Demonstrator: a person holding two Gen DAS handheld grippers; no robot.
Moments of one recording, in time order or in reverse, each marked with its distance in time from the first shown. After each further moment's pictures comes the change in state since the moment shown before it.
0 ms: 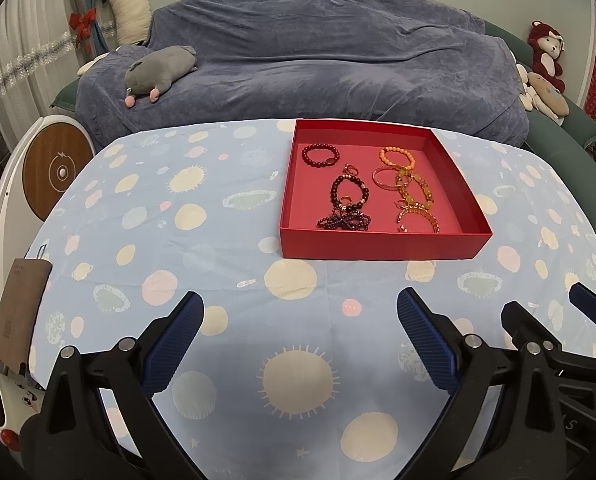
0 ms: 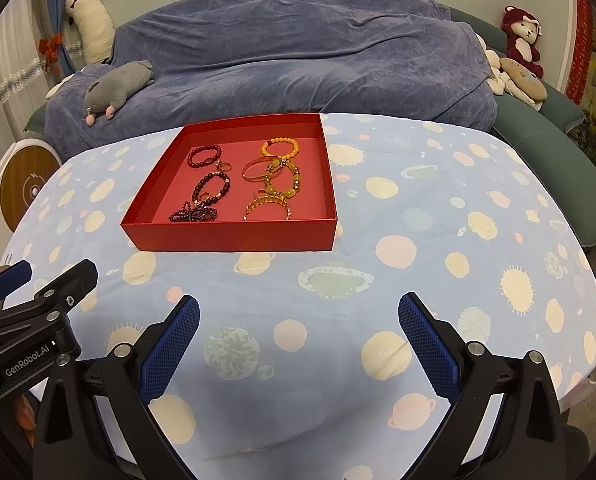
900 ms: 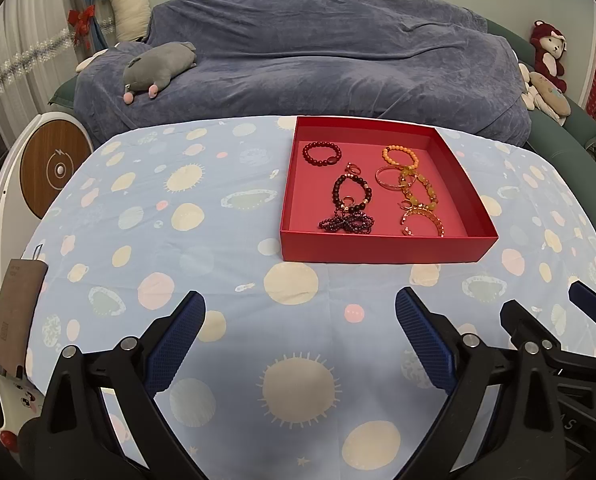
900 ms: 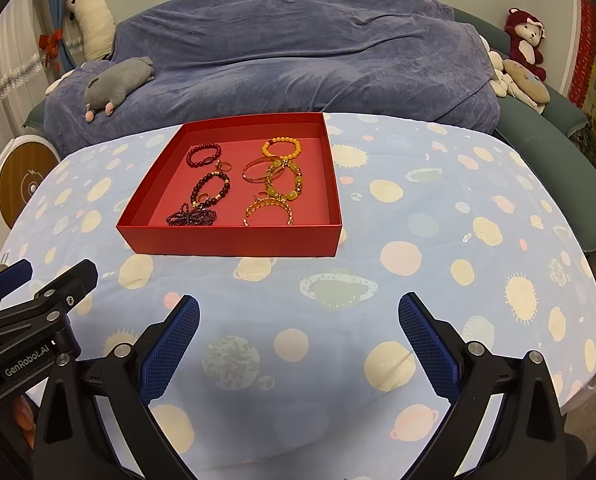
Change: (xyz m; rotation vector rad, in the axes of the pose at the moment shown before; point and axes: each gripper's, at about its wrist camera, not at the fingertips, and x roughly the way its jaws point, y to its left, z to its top) left arm 0.005 0.001 0.005 0.000 0.010 -0.002; right arm 0.006 0.003 0.006 -0.009 0.007 -0.006
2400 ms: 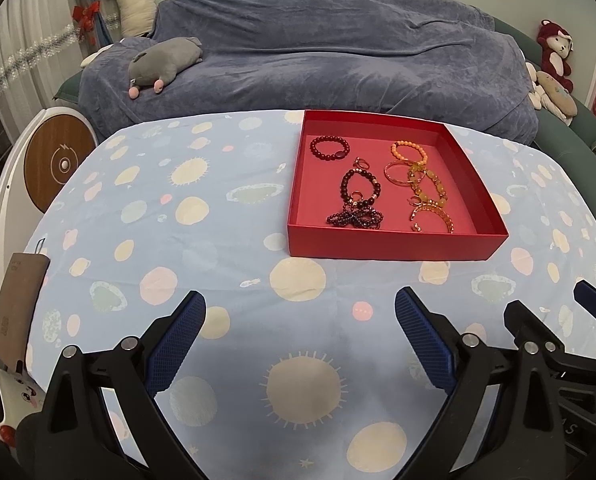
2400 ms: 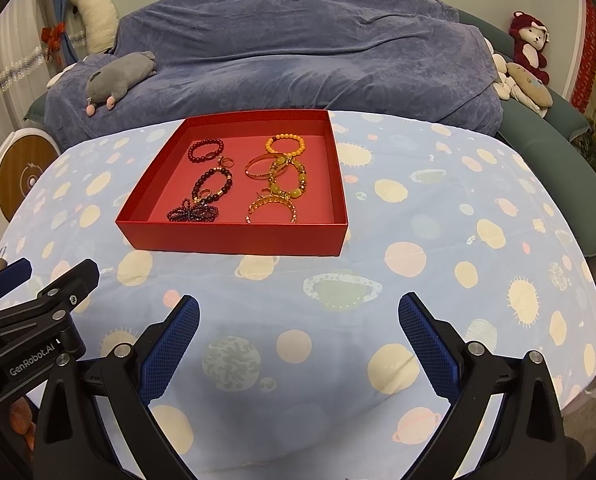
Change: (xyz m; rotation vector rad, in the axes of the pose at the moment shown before) left arm 0.010 0.001 -0.006 -0.013 0.015 0.021; right arm 0.010 0.004 0.003 -0.015 0.008 -0.001
